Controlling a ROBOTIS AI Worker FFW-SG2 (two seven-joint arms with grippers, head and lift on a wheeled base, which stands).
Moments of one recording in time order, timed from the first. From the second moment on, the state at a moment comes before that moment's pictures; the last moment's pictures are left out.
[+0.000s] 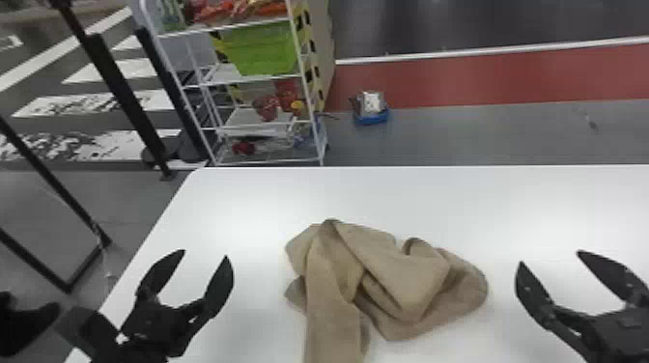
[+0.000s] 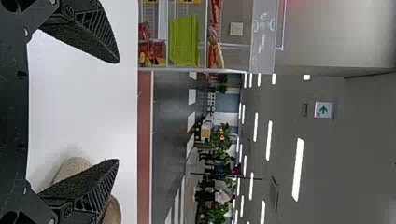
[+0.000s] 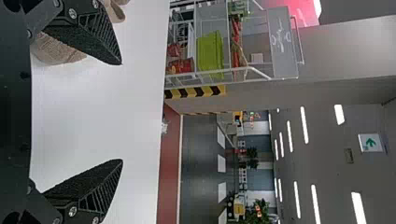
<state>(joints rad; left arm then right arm) 0.53 0.00 0.44 -1.90 0.25 -0.14 -0.51 0.44 0.00 -0.06 -1.93 -0.03 0.05 0.40</state>
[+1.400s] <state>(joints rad) 0.53 0.00 0.44 -1.90 0.25 -0.13 -0.51 0.02 0.00 0.32 -1.81 0.19 0.46 0.59</state>
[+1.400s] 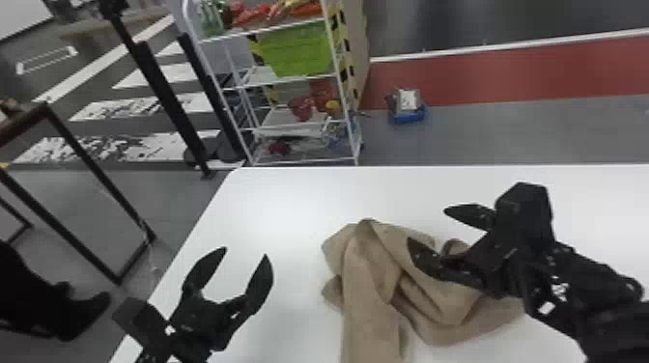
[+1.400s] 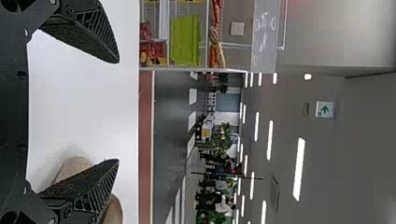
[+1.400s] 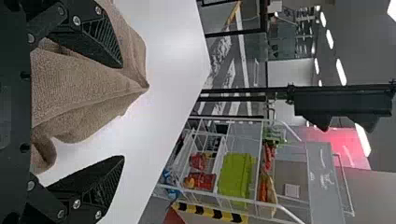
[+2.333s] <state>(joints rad) 0.53 0.00 0.44 -1.89 0.25 -0.13 -0.51 -0.20 0.00 0.50 -1.50 0.17 0.51 0.58</state>
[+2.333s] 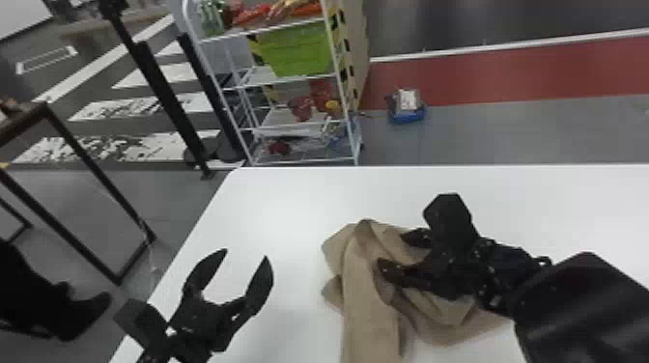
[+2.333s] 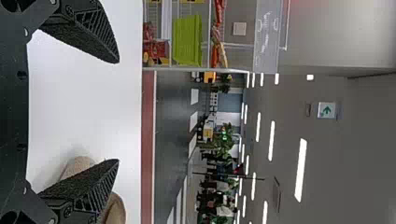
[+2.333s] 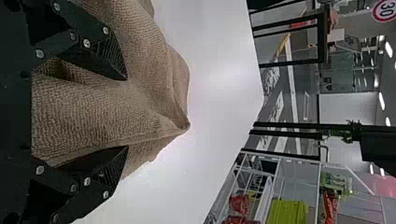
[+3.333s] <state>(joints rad) 0.53 0.00 0.45 -1.89 0.25 -0.14 -0.51 -0.04 0.00 0.28 -1.95 0.07 0.68 0.66</state>
